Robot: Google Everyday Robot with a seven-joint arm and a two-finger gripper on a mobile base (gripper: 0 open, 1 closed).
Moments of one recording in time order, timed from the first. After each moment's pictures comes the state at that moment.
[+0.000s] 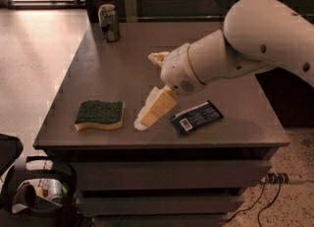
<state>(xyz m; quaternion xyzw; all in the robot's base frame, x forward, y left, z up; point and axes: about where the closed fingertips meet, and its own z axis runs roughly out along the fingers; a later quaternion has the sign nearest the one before) 0.502 0.023 0.890 -0.62 0.66 0.22 0.38</state>
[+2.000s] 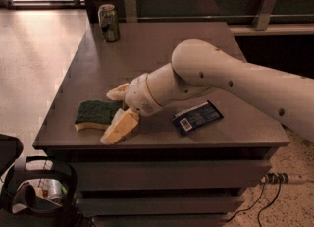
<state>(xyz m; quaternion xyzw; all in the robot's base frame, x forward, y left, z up) 0.504 0.115 0.807 -0.64 0.62 0.30 0.35</state>
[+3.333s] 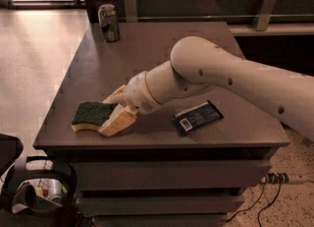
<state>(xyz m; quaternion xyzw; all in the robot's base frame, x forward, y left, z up) 0.505 0.114 0.813 -0.64 0.62 0.30 0.35</state>
